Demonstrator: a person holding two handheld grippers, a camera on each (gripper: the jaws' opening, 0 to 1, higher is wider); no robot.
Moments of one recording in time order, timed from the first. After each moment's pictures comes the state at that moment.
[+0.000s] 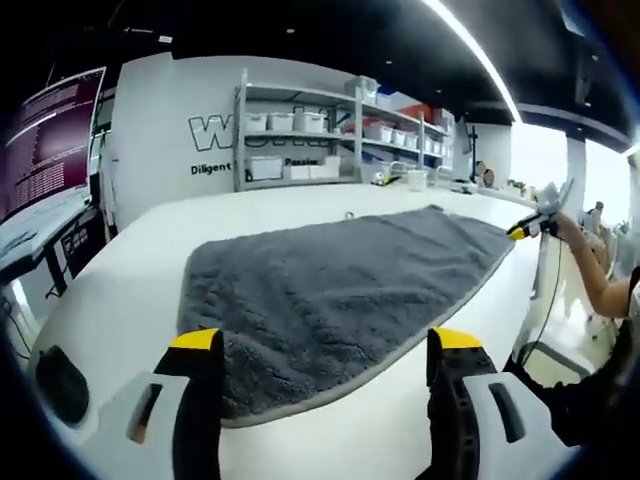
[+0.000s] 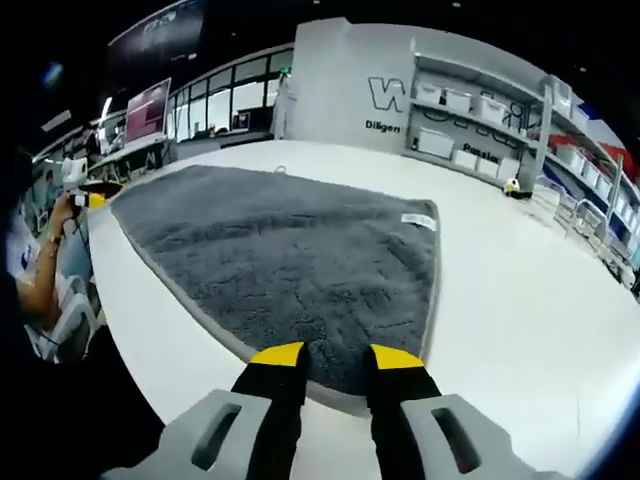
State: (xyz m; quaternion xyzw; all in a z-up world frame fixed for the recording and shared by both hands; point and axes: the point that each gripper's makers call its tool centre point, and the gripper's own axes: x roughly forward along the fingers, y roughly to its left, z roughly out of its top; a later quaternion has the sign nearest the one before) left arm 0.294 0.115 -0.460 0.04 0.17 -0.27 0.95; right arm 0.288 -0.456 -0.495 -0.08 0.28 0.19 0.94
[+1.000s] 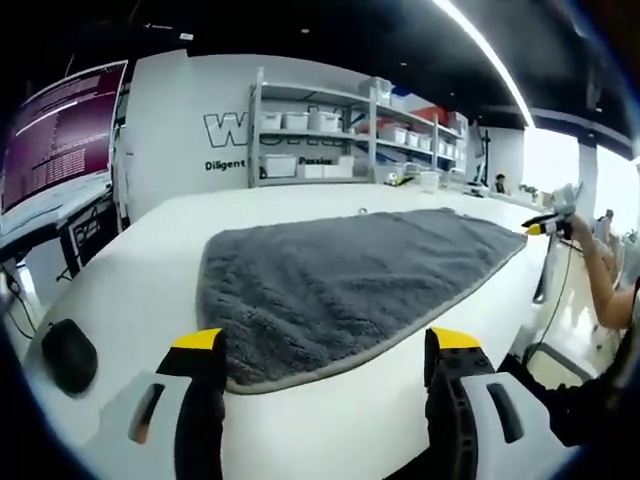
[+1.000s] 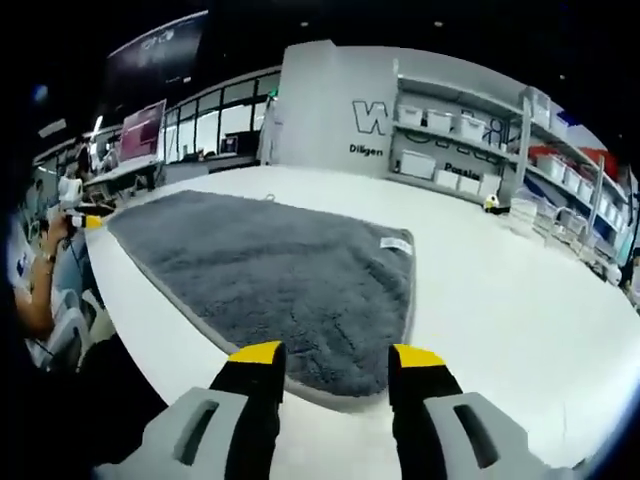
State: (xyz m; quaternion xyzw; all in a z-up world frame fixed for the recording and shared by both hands) left arm 0.282 0.133 -0.470 0.03 0.17 -0.23 0.96; right arm 0.268 -0.466 -0.455 -0.08 0.20 0.16 0.96
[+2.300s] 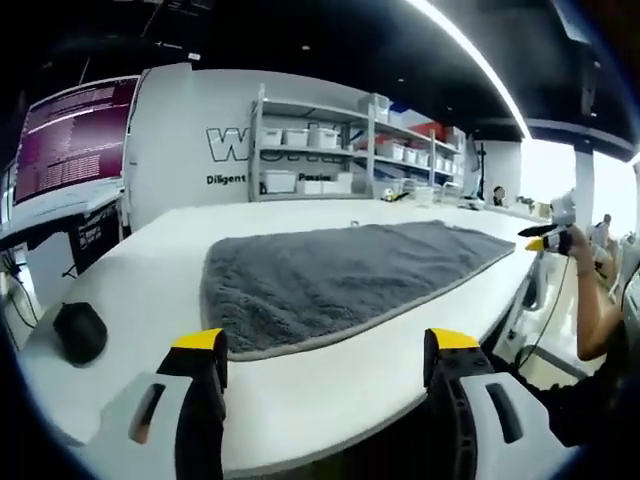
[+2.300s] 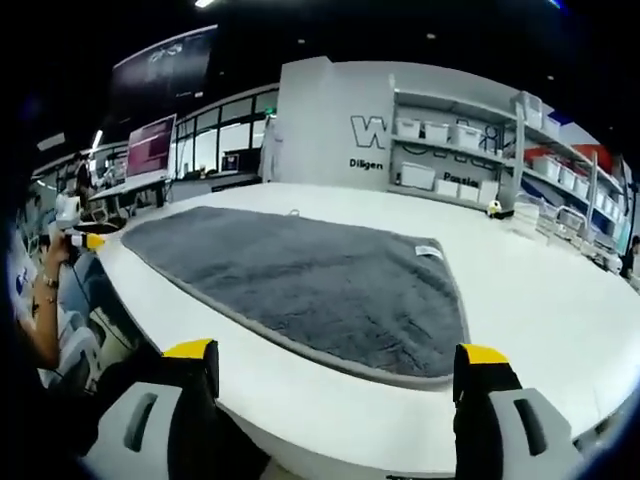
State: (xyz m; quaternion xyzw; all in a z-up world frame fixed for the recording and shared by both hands) left arm 0.246 0.136 -0.463 0.01 0.13 -0.24 0.96; right arm 0.242 -0.409 -0.463 -0.06 0.19 0.15 0.97
